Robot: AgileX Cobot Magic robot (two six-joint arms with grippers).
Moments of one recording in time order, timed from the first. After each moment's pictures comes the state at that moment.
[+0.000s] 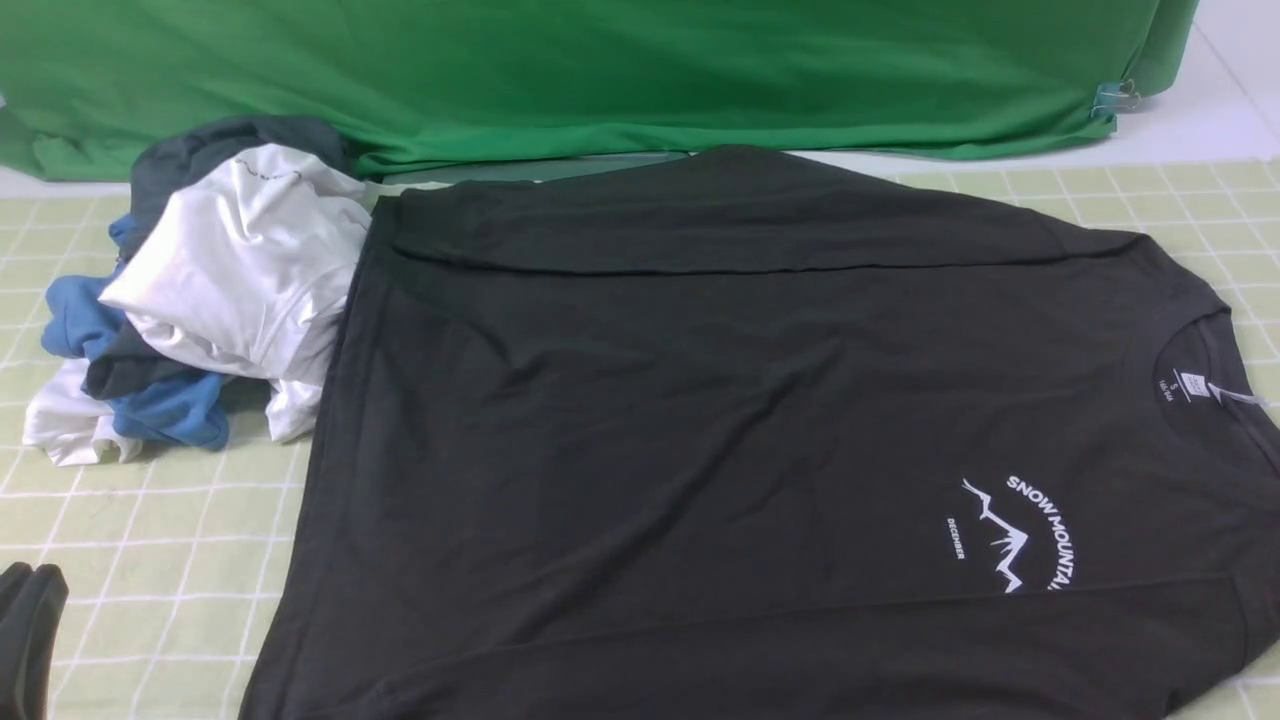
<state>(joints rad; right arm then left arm) -0.03 0.00 0.01 0.01 0.23 -0.14 0.04 0.00 0.00 -0.01 0.16 0.18</state>
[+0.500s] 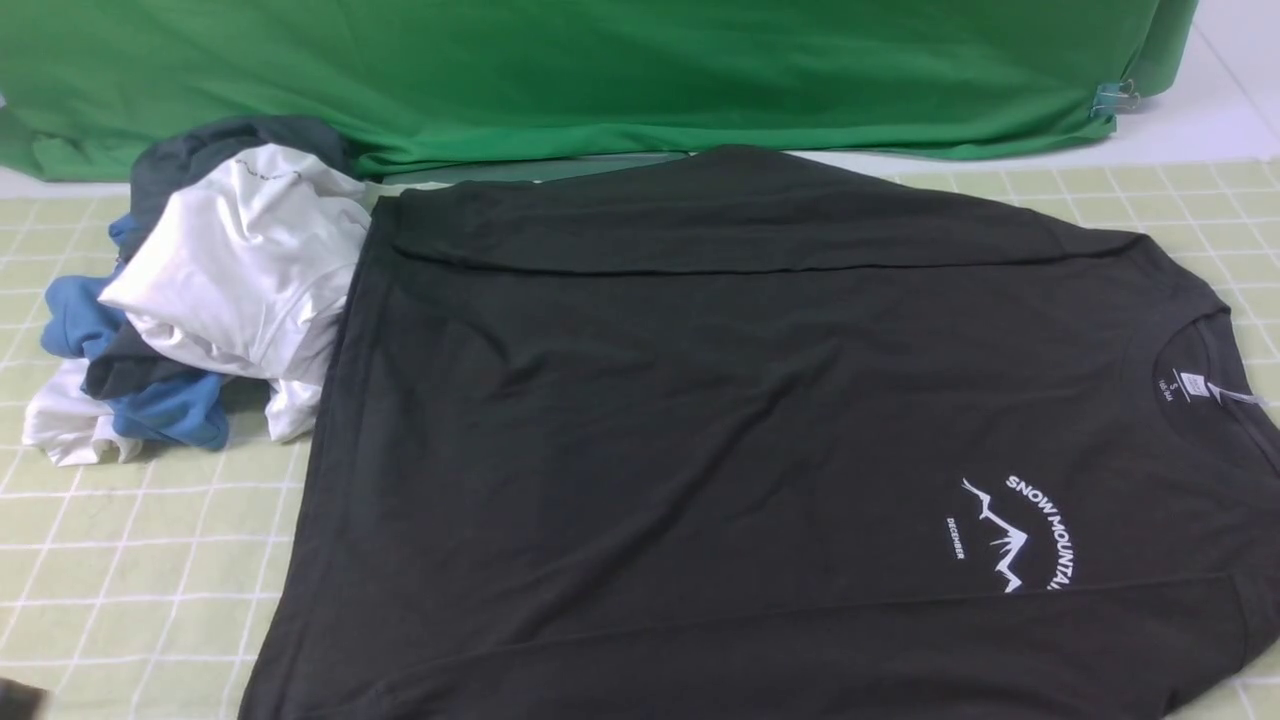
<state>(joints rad) -0.03 0.00 0.01 0.01 0.23 -0.14 0.04 0.00 0.00 -0.34 -0.15 0.03</state>
